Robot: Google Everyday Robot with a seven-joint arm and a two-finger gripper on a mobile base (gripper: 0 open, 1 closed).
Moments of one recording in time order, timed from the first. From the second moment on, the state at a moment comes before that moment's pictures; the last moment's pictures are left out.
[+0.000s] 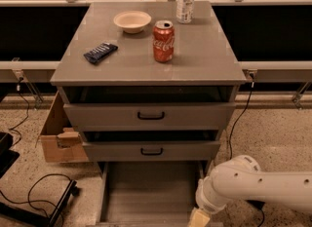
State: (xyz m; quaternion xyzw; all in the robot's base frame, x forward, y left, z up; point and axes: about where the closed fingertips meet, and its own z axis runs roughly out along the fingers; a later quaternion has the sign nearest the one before) arm 0.386 -0.143 0.481 -0.55 0.82 0.09 0.09
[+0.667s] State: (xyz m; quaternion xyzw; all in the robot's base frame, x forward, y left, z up) arm 0.385 -0.121 0.409 -0.54 0.83 0.11 0.08
